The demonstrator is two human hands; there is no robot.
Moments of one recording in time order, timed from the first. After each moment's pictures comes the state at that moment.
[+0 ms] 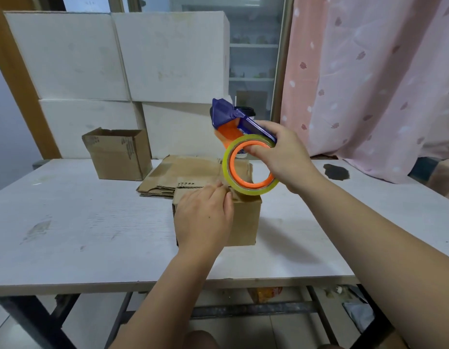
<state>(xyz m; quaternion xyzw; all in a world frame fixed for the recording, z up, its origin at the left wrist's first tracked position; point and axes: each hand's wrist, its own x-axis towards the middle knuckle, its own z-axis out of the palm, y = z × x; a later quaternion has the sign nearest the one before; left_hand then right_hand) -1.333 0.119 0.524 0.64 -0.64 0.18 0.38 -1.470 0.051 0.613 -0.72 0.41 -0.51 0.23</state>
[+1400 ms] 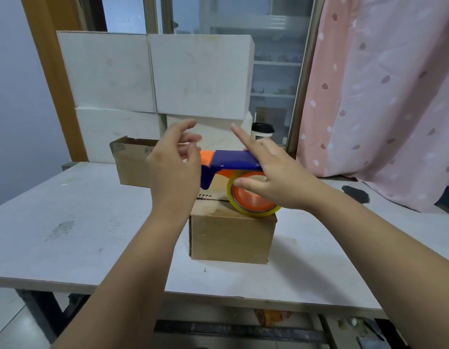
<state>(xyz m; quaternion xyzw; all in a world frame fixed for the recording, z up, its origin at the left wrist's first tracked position) -1.284 0.122 0.616 0.51 -0.51 0.08 0.69 -1.455 0.061 0.627 -0.91 0.33 -0.26 0.03</state>
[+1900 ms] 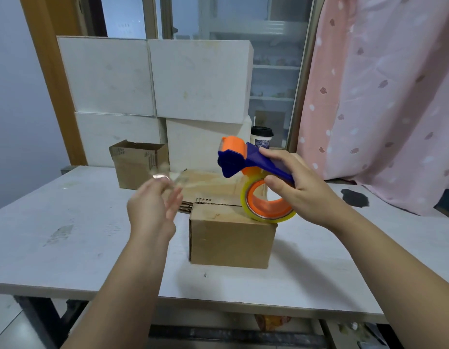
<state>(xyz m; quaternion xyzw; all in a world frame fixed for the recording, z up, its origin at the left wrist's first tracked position) -1.254 0.119 0.577 0.41 -0.12 -0.40 0.81 -1.488 0.062 0.607 -0.85 0.33 -0.36 0.18</state>
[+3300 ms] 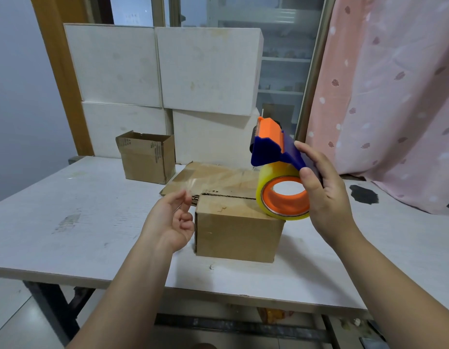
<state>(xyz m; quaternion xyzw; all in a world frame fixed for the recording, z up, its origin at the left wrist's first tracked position) -1.243 0.111 0.538 0.42 -0.09 -0.61 0.66 -1.488 0.075 0.577 -0.72 0.30 -0.57 0.24</state>
